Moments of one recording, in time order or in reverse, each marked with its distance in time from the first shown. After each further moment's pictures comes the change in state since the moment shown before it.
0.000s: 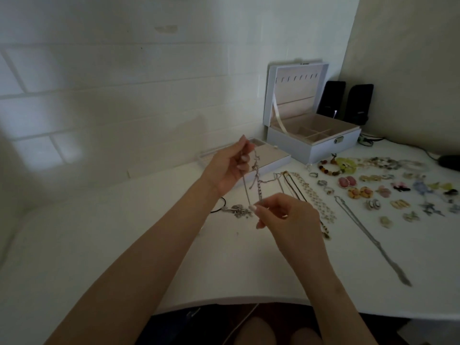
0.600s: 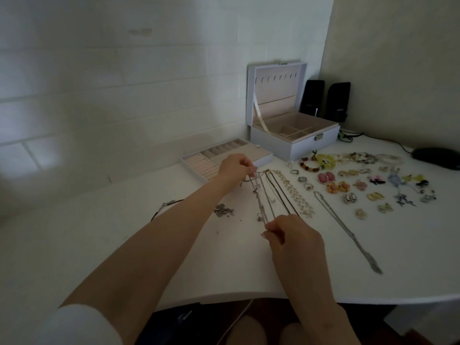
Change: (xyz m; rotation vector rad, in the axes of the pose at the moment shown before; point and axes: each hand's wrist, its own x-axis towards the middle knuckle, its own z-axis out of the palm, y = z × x) left_hand 0.051 -0.051 0.010 1.118 0.189 0.055; right_hand -0.030 0.043 -0.020 -0.433 0.194 -0.257
